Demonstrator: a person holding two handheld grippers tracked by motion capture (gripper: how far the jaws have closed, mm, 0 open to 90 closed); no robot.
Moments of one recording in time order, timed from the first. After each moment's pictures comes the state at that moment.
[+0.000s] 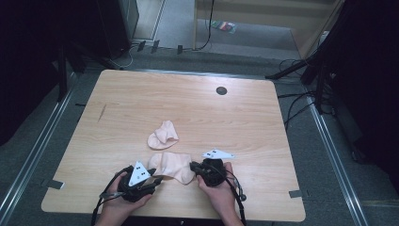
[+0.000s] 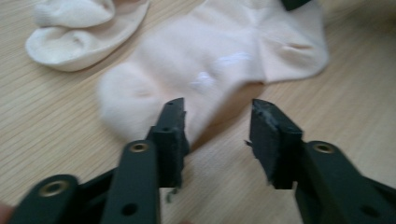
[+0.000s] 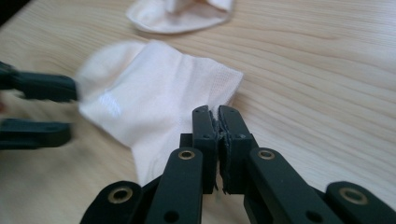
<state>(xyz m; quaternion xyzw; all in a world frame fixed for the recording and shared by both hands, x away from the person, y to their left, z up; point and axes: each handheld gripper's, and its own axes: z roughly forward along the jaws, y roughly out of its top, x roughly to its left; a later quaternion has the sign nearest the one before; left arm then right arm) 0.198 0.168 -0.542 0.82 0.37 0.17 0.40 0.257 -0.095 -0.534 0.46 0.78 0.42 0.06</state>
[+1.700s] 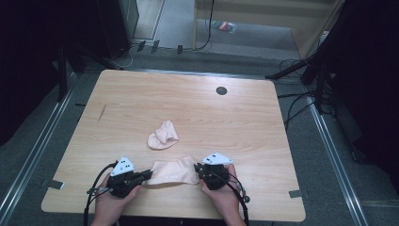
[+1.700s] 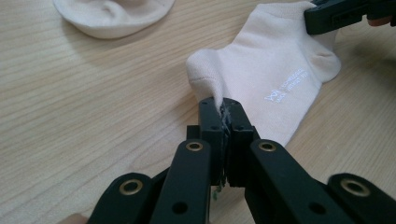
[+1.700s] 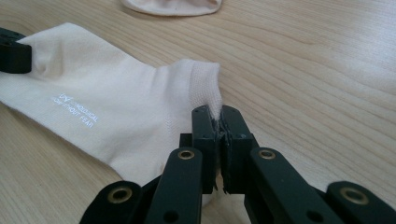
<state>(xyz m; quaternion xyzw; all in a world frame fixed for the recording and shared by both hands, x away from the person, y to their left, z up) 0.205 0.197 -0.543 0.78 0.45 0.10 0.43 0.247 -0.099 -0.535 0.42 0.81 0.39 0.12</state>
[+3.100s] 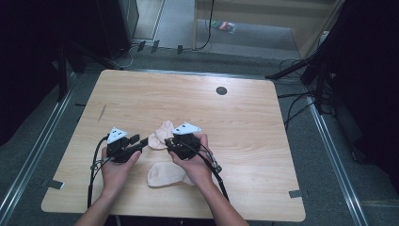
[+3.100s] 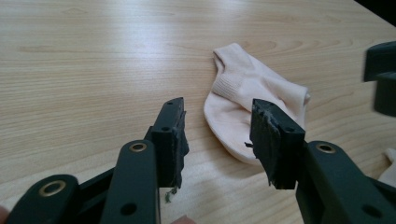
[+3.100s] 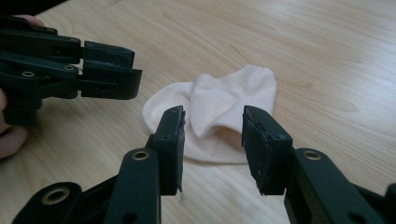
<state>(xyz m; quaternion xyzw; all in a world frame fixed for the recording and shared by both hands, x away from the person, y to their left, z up) 0.293 0.224 -0.544 0.68 0.54 0.19 0.46 0.319 -0.007 -0.503 0.37 0.82 0.42 0.15</state>
